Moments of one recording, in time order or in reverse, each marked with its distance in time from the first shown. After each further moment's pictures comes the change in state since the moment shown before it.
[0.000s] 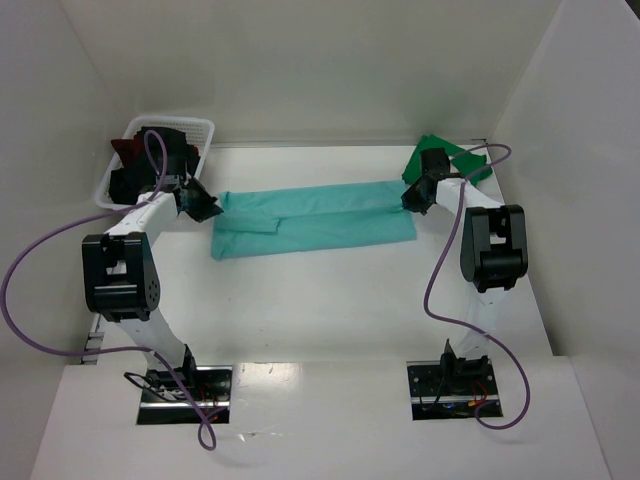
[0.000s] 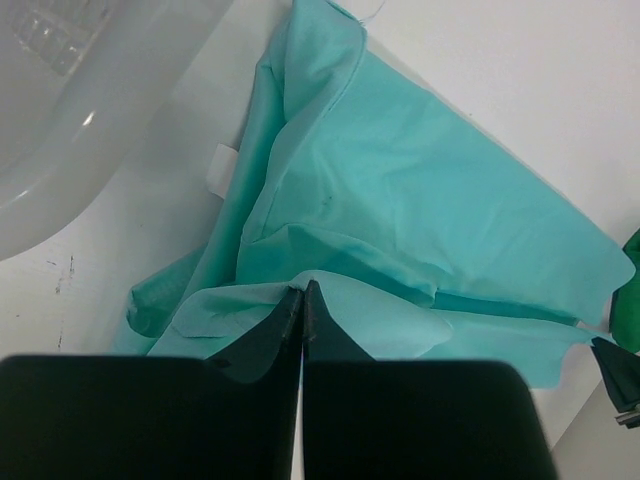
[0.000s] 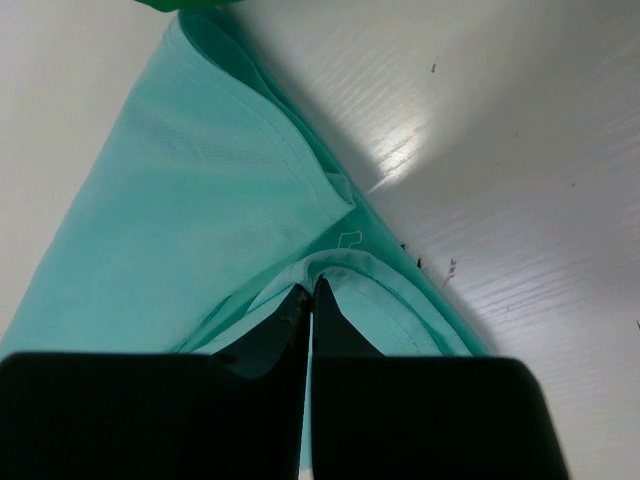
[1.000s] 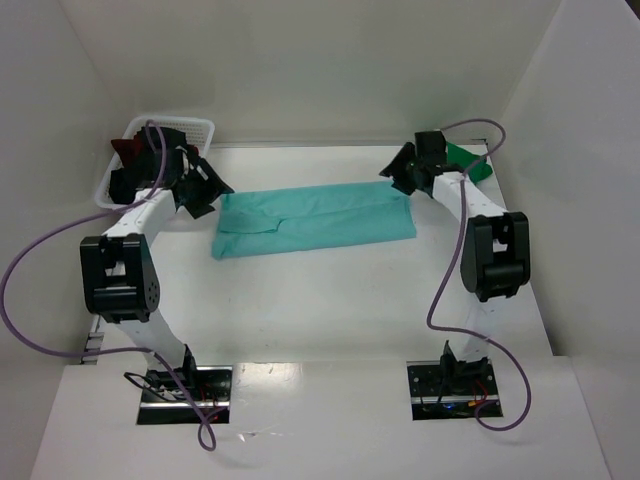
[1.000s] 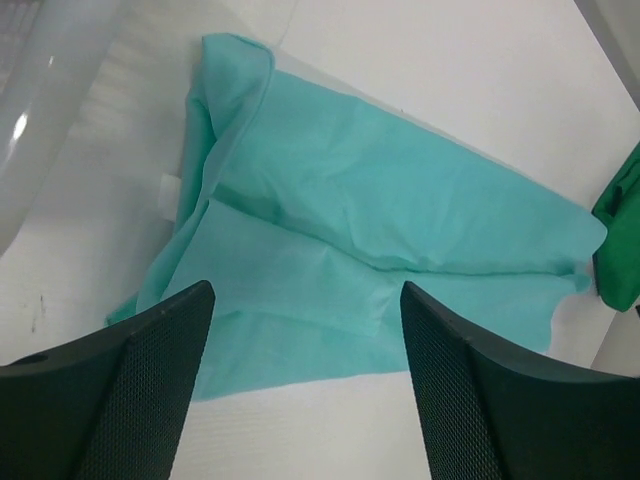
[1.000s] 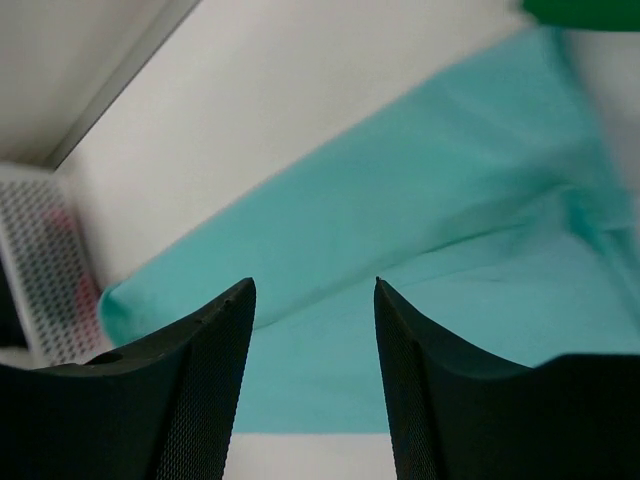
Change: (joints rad) left arm 0.000 0.013 0.056 0.048 0.077 0.079; right arm 0.051 -0.077 0.053 0.120 -0.140 -0.027
